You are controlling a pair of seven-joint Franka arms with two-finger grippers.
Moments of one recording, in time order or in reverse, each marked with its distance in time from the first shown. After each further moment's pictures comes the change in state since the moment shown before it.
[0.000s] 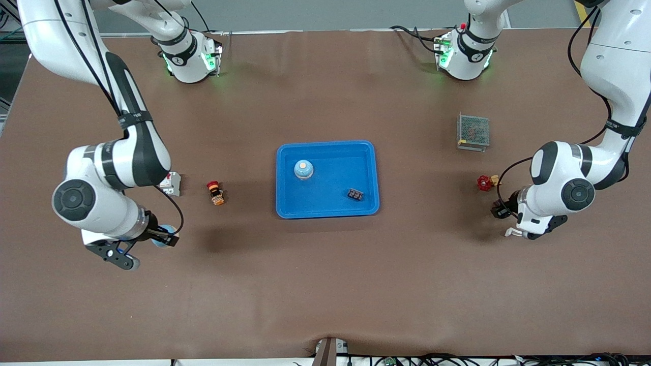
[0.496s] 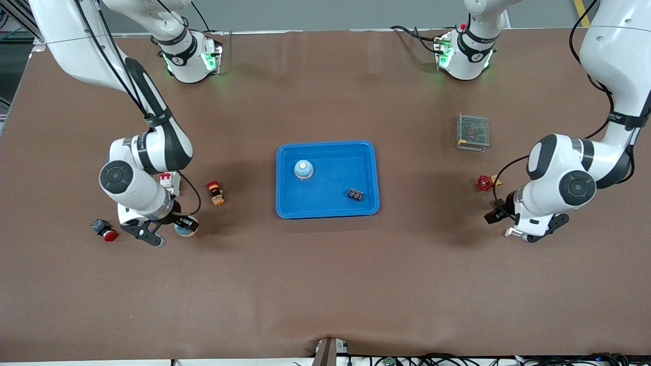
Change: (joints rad) left arm -0.003 -0.065 -0.121 0.026 0.000 -0.056 -0.153; right arm -0.004 -0.072 0.006 -0.371 0.001 0.366 0.000
